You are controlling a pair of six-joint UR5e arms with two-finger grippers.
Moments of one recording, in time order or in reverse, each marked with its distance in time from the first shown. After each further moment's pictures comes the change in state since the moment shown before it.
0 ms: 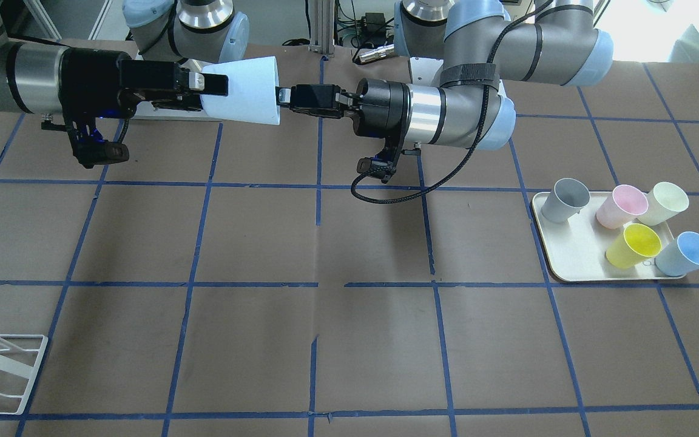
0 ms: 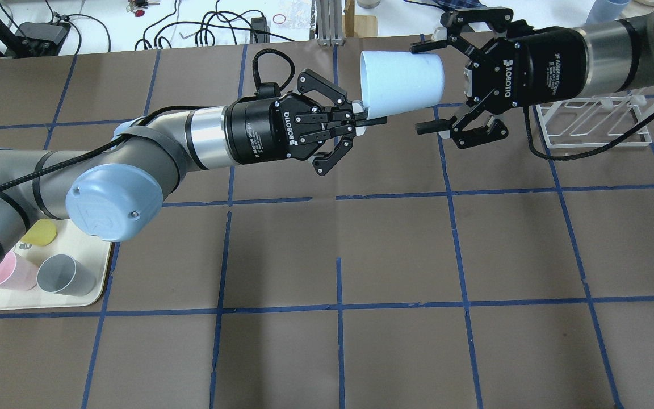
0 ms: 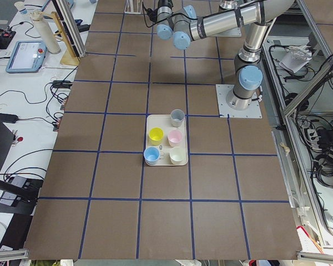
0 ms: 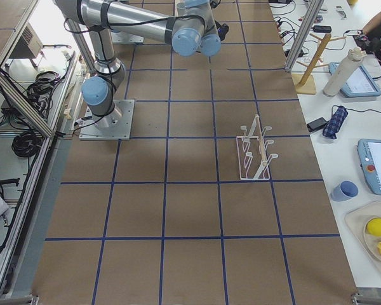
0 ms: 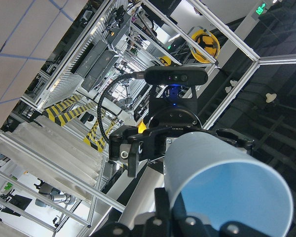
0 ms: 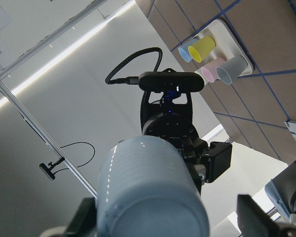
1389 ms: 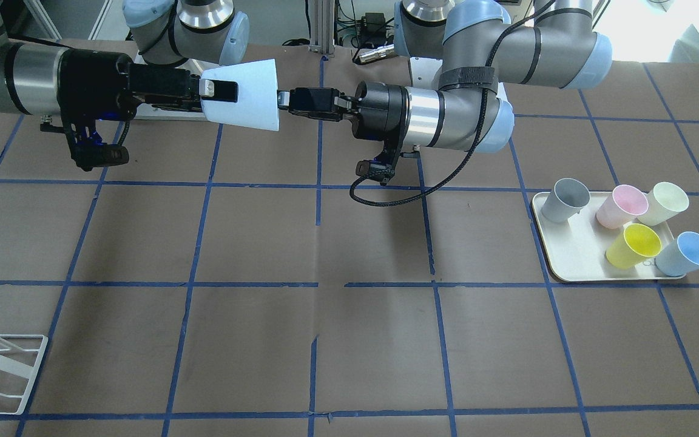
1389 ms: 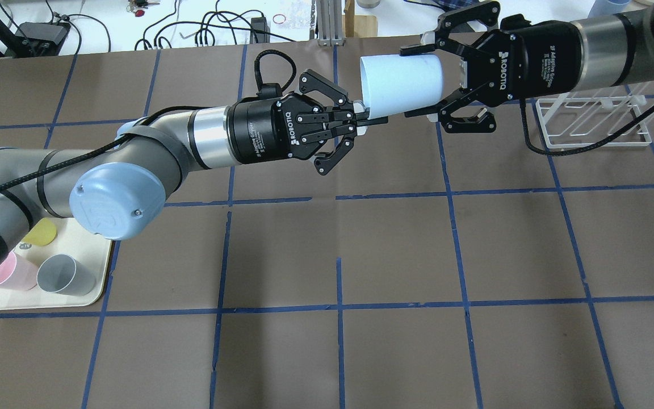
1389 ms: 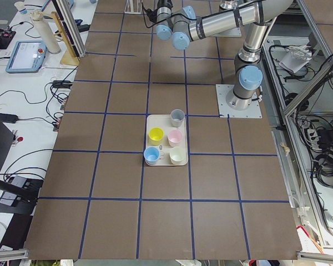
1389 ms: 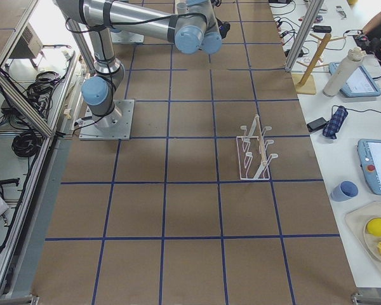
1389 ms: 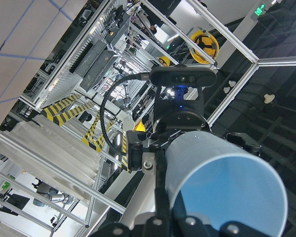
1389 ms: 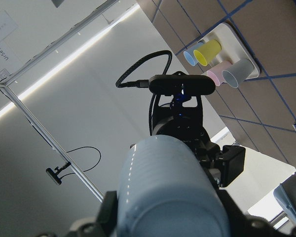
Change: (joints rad) left arm -0.002 -0.006 0.003 0.002 0.000 -0.006; right arm 0.000 0.007 -0.015 -0.008 0.027 0.027
